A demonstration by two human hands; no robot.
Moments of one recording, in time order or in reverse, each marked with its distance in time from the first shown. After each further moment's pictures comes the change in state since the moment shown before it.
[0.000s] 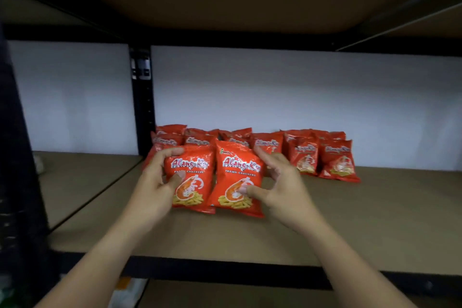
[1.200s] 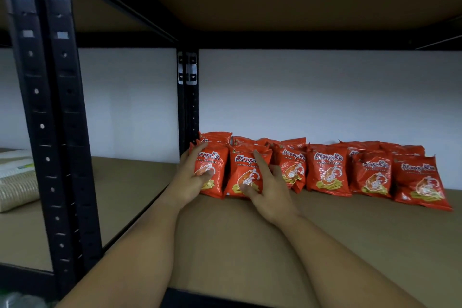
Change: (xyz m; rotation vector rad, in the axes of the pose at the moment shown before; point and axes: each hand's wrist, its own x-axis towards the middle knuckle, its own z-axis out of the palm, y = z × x) left_hand 0.134 -0.103 -0.082 0.292 -0.031 0.084; right_hand 0.096 0.049 0.147 -0.268 -0.053 -0.029
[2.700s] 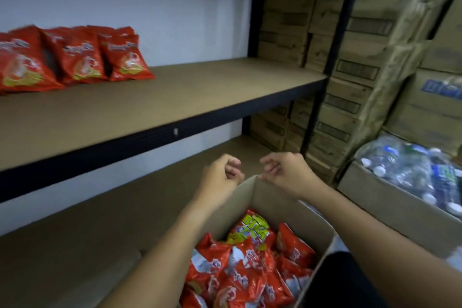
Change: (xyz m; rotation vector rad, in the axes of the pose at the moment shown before) left_hand -0.347 0.217 0.464 -0.226 -0.881 -0.009; right_hand -0.462 0.130 -0.376 -0.469 0.091 0.810
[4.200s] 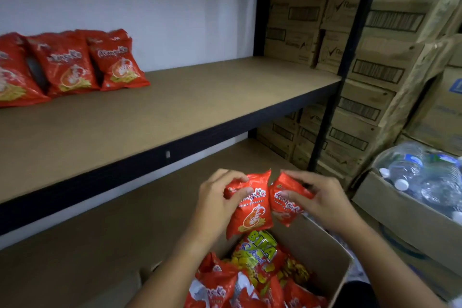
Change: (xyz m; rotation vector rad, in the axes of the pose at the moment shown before) left_hand 0.011 -0.006 0.004 -0.043 0.112 0.185; right_hand -0.006 0.050 -0.011 0.283 0.136 -0.108
